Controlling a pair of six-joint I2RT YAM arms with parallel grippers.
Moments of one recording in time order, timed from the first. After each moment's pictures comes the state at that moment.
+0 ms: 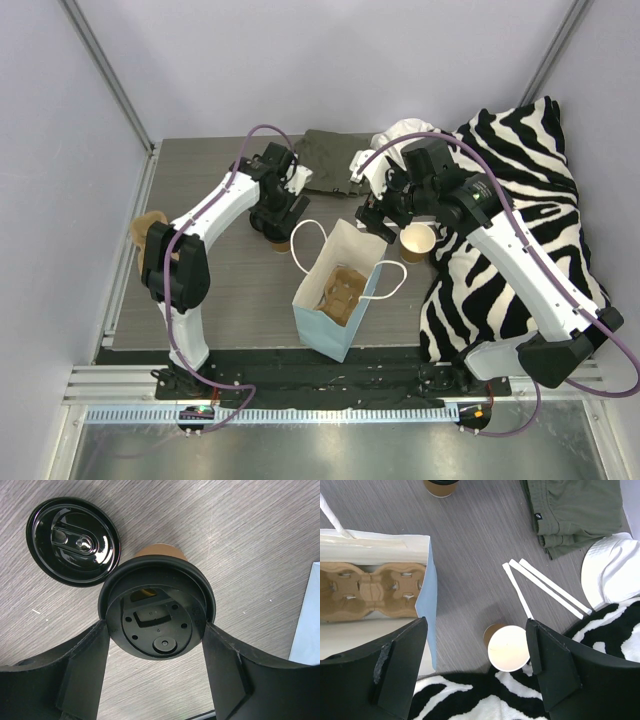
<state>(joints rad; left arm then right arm) -0.46 1.91 1.65 -0.95 0.02 0.16 0.59 1.35 1.62 -0.99 -0.19 -0.52</state>
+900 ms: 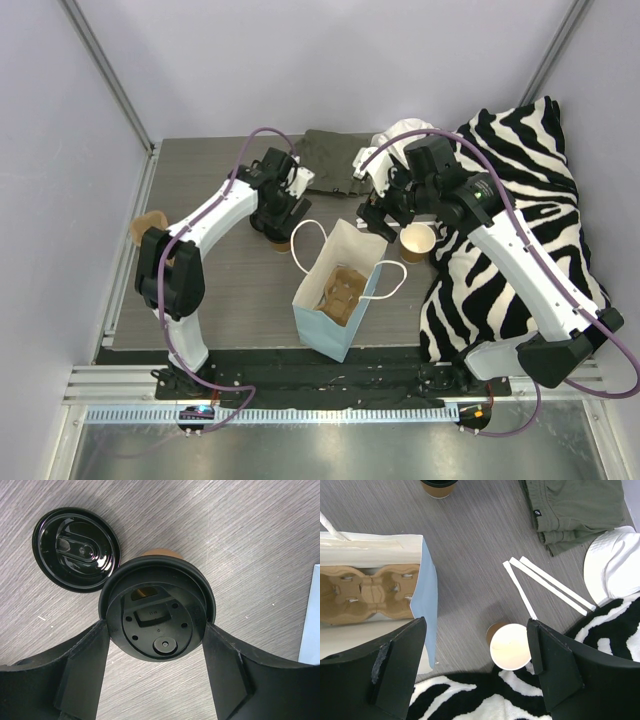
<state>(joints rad) -0.47 1.85 1.55 -0.85 0.00 0.18 0.57 1.35 1.62 -0.99 -0.20 -0.49</state>
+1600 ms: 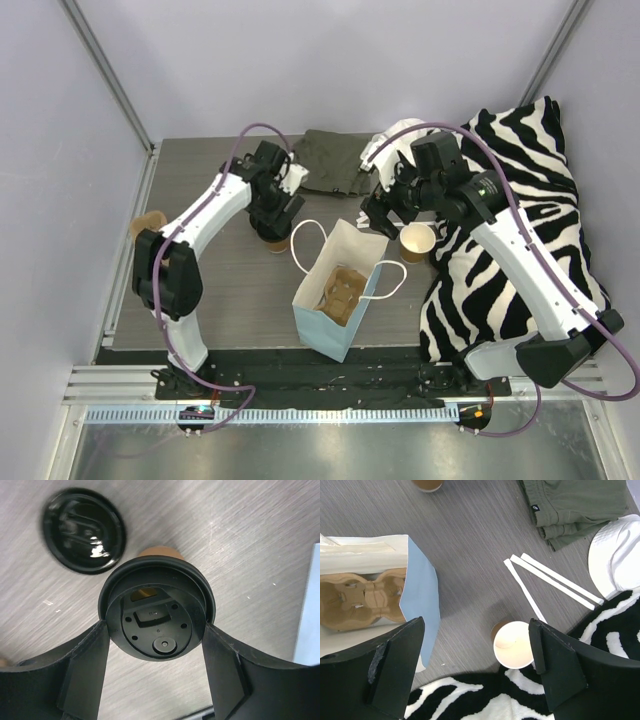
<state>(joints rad) -0.44 1.83 1.60 -0.95 0.03 0.22 0.53 1.35 1.62 -0.99 -0.23 -0.46</state>
